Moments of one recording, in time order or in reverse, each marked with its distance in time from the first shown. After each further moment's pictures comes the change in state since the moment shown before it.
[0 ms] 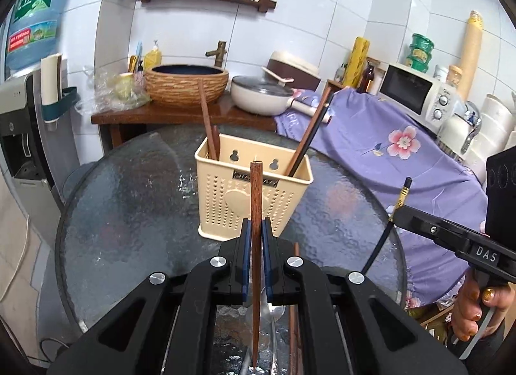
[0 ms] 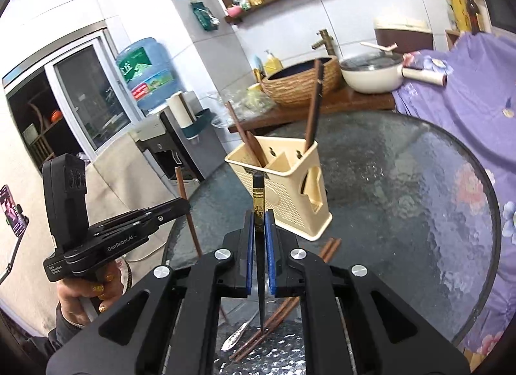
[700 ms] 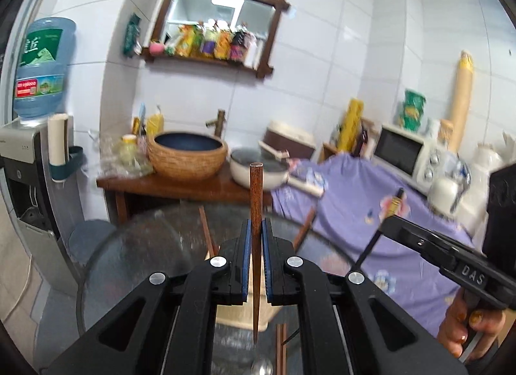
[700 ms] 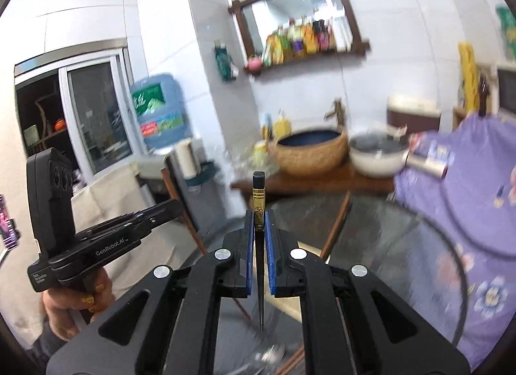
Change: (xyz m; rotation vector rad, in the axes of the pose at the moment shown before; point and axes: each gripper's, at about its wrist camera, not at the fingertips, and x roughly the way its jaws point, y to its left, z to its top) left arm -0.061 -0.004 0.111 -0.022 -0.259 -0.004; right arm -0.034 0.068 0.107 -0.161 -0.226 -0.072
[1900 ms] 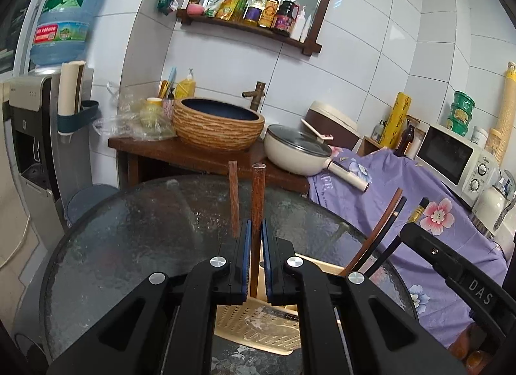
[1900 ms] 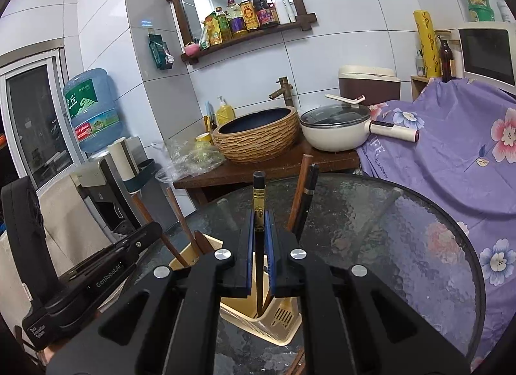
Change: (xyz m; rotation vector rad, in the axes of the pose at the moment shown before) left arm 0.119 0.041 -0.063 -0.127 0.068 0.127; right arm 0.111 -0.051 -0.055 0.132 0.048 -0.210
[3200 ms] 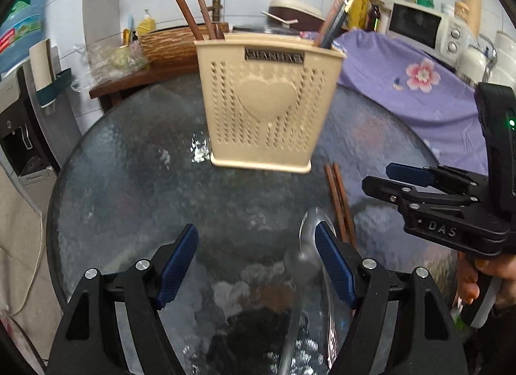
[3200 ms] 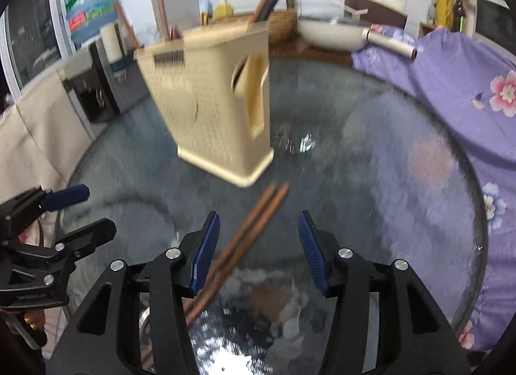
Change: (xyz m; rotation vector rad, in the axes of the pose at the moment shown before) left arm -0.038 0.011 -0.161 0.303 0.360 -0.014; right arm -0.002 -0.029 -0.175 -0.154 0.385 -0.077
